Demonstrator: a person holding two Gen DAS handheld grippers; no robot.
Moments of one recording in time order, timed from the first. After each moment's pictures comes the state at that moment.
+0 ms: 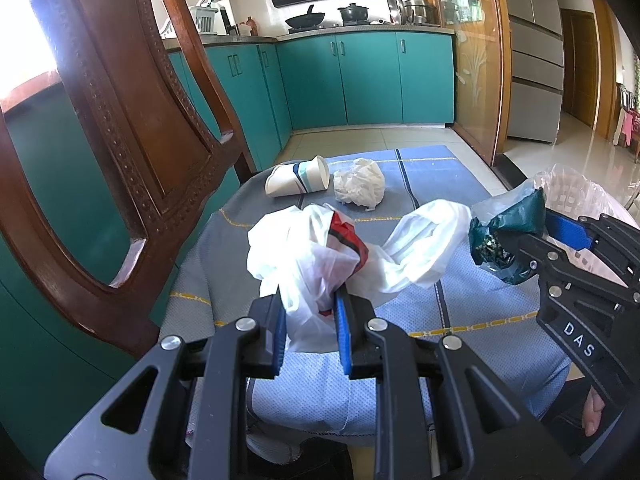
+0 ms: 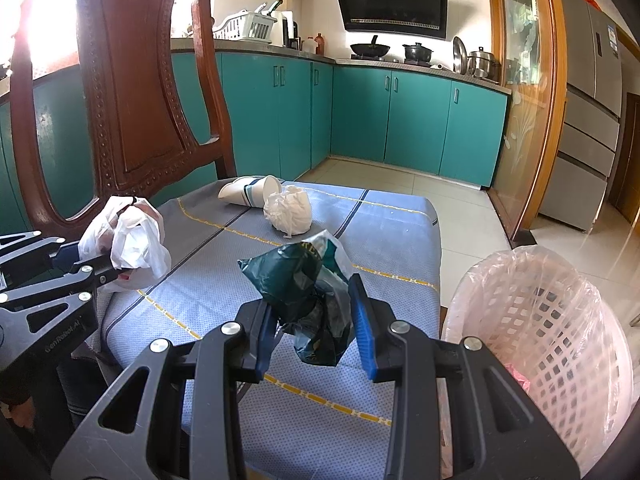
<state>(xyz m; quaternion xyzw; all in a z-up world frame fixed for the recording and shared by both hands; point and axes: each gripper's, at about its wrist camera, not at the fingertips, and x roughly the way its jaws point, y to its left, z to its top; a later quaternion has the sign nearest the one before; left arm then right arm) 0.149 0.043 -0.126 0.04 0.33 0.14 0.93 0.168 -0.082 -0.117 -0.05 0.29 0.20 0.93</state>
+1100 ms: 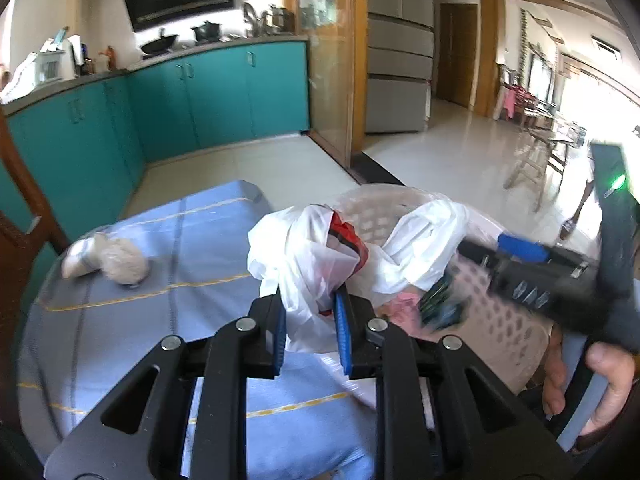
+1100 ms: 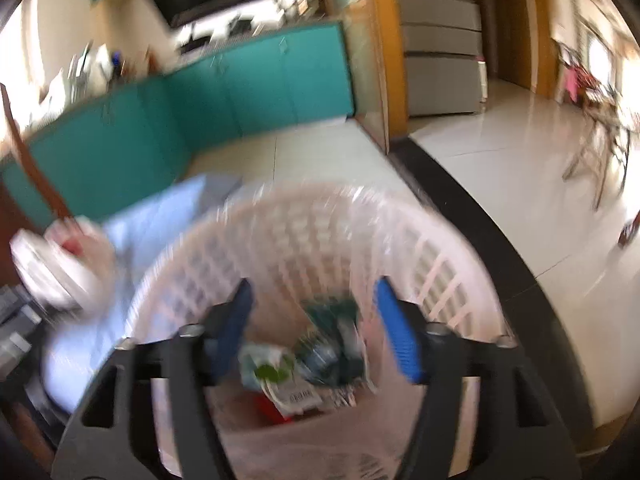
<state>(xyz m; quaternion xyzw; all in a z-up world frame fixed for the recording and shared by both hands) 0.216 -0.127 -0.119 0.06 0.33 -0.13 0.93 0.177 -0.307 -0.126 0.14 0.35 -0.03 0.93</state>
